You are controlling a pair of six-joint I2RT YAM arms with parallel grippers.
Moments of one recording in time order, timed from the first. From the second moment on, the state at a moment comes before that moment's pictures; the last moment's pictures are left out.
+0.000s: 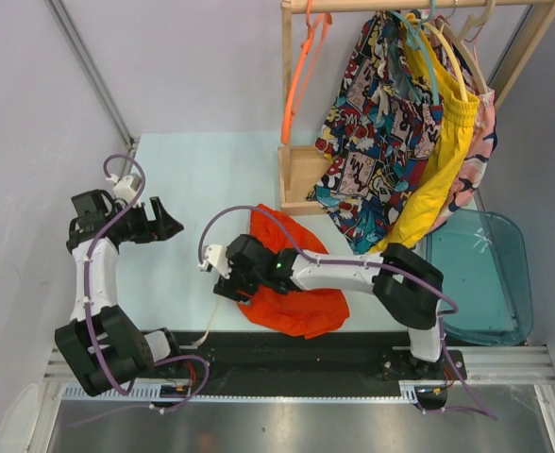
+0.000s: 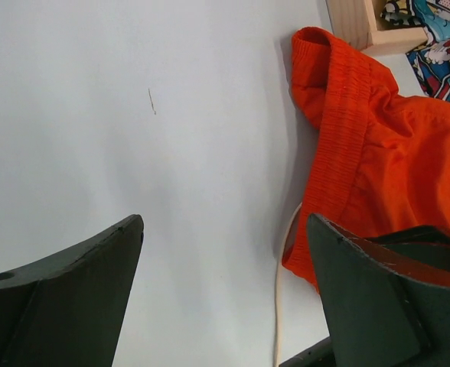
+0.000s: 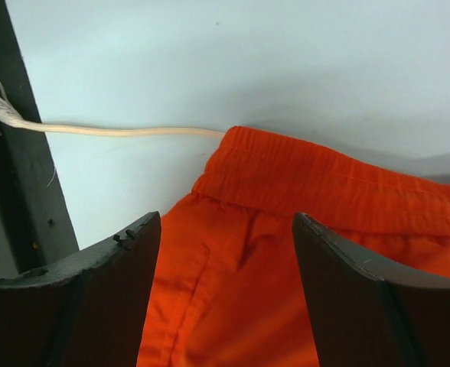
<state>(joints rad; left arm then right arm) 0.43 1.20 0.92 -0.60 0.75 0.16 1.17 1.90 1.35 -0.21 -0.07 -0.20</state>
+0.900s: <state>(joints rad) 0.39 1.22 0.92 -0.56 0.80 0.28 0.89 1.39 1.40 -0.46 -0.32 -0.26</state>
